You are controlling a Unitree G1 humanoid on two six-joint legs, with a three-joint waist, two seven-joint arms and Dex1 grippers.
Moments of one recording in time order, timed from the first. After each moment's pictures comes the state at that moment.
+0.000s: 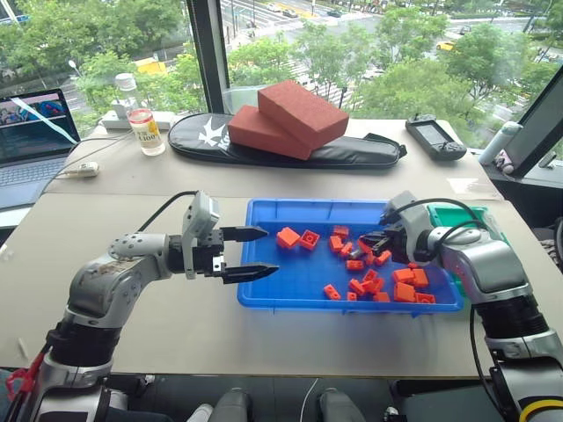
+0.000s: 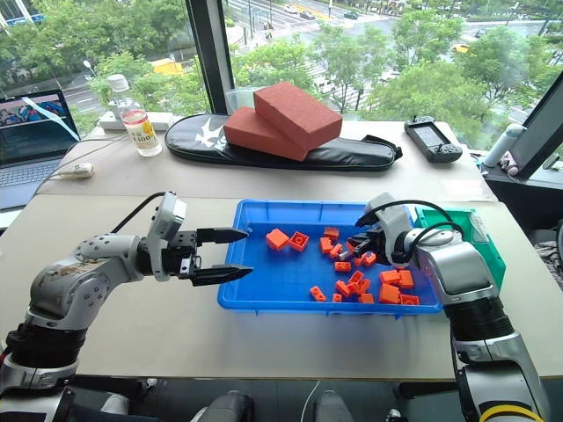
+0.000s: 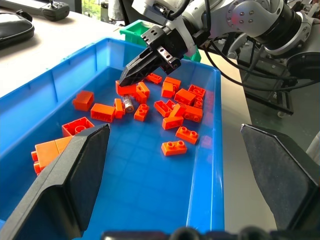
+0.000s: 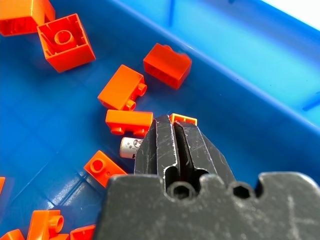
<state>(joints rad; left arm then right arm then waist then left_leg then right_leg) -0.47 0.67 0.00 -0.24 -0.67 0.68 -1.09 -0.63 -0.69 0.10 0.01 0.28 0.91 0.71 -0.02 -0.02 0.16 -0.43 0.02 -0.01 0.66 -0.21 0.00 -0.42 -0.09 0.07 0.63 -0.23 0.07</state>
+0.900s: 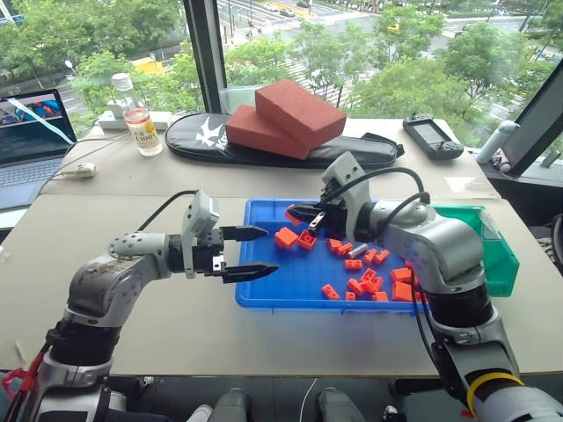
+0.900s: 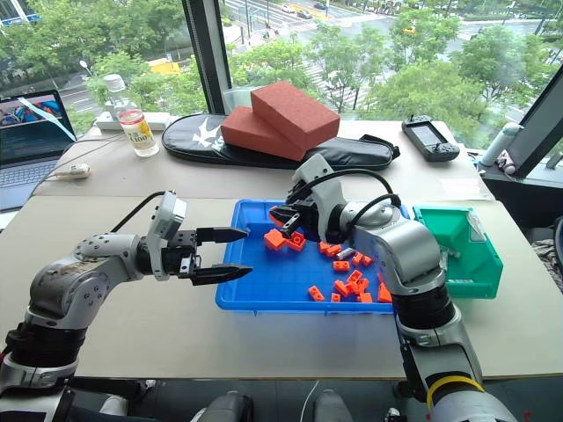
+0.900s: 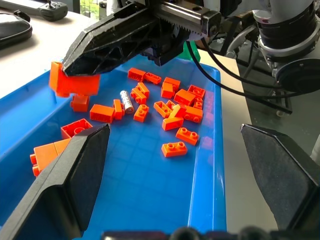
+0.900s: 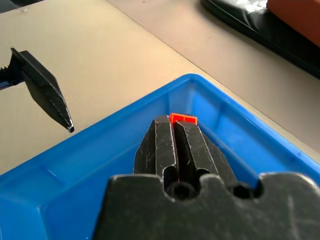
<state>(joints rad) -0.48 0.67 0.00 -0.24 -0.67 0.68 -1.09 -0.80 -0.43 0.15 -0.28 0.41 1.06 0.57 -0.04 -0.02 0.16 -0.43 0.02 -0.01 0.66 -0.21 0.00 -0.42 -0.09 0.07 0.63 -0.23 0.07</state>
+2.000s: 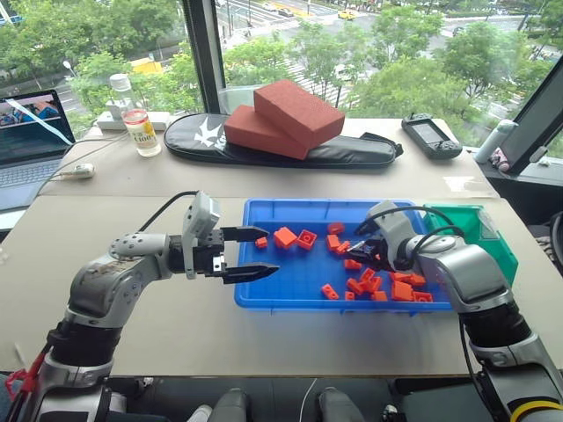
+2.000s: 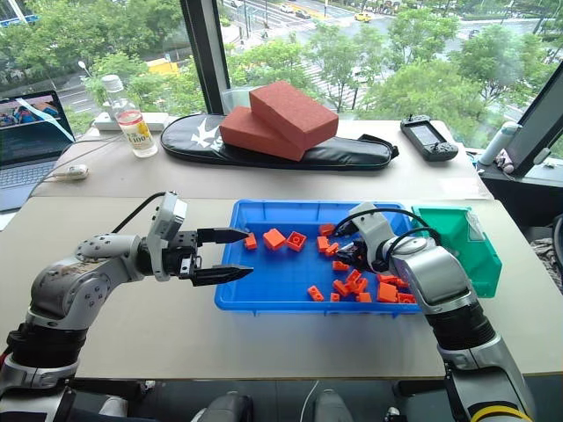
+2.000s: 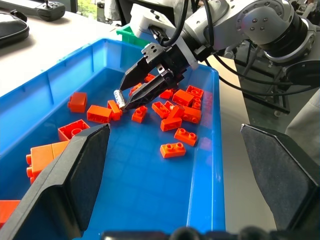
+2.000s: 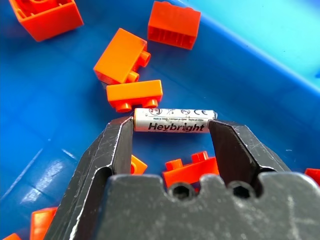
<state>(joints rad) -0.47 0.67 0.00 -0.24 -0.67 0.68 -1.09 -0.62 -0.64 0.19 -0.14 0.25 1.13 0.48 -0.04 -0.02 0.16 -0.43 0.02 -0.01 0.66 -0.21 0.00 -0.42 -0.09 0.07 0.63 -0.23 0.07</state>
